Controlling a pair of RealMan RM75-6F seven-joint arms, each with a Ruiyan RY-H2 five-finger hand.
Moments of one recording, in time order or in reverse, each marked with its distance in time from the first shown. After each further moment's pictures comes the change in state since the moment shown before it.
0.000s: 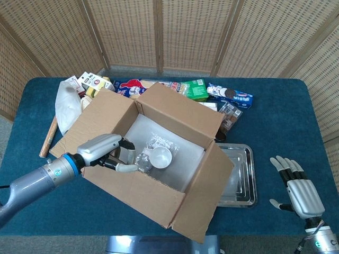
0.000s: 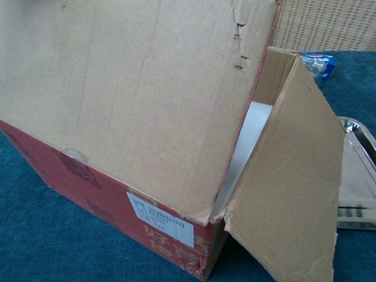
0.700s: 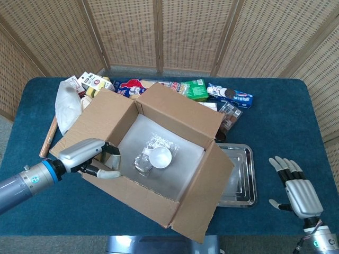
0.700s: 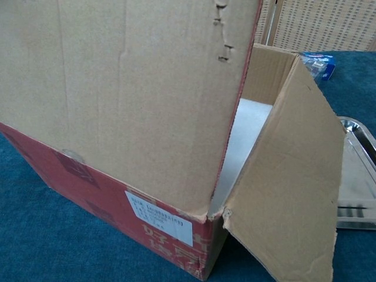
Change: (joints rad) left arm 0.041 0.152 0.160 0.028 0.492 0.207 -0.473; right arm 0.002 -0.012 0.000 0.001 0.006 -0.007 -0.026
